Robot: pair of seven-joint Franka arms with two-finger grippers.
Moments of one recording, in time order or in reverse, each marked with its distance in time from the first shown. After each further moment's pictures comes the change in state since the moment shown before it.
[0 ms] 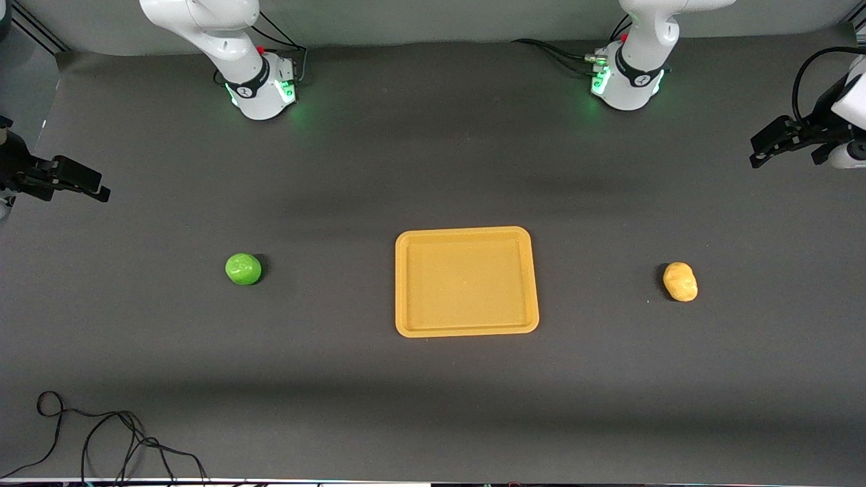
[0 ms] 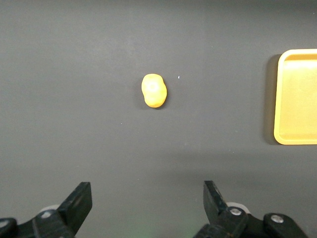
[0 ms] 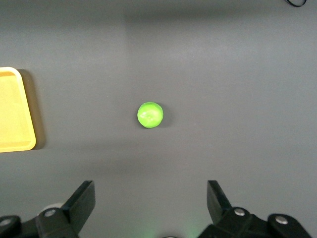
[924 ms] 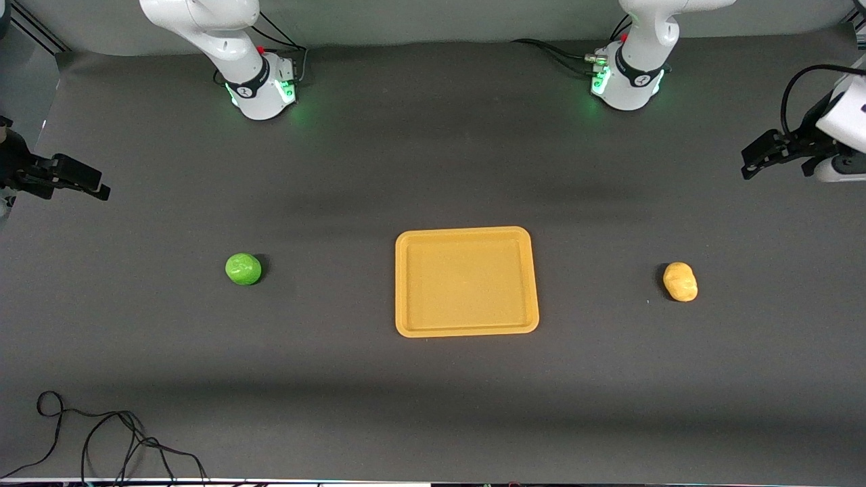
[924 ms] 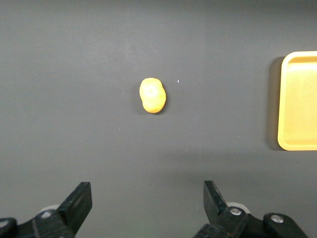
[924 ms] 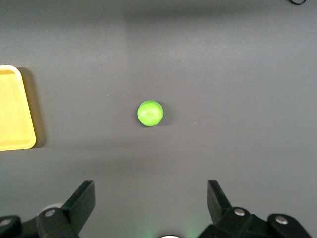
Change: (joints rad) left arm 0.000 0.022 -0.004 -0.067 0.000 0.095 0.000; right arm 0.000 -0.001 0.000 -0.001 0.000 -0.007 0.000
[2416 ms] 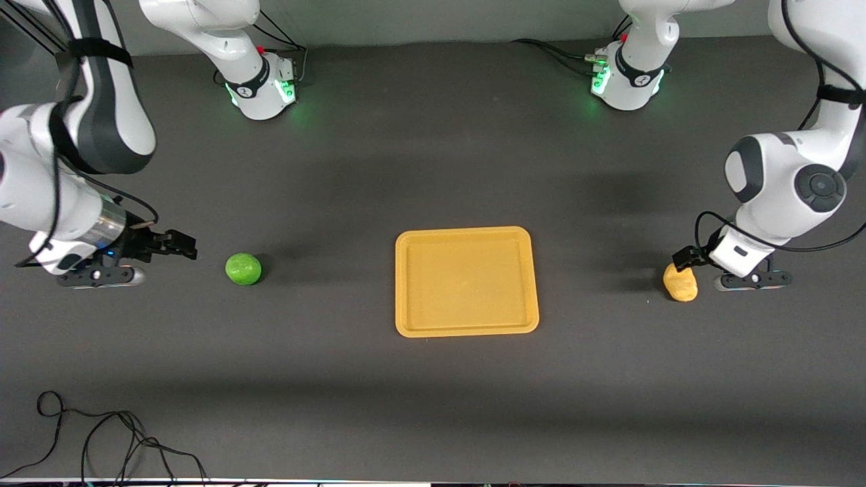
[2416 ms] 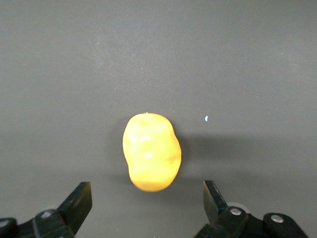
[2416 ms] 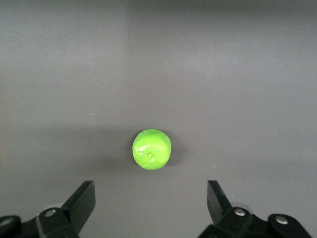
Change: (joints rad) left arm 0.027 0.471 0.011 -0.234 0.000 0.734 -0.002; right arm 0.043 0.083 0.002 -0.467 -0.006 0.583 -0.061
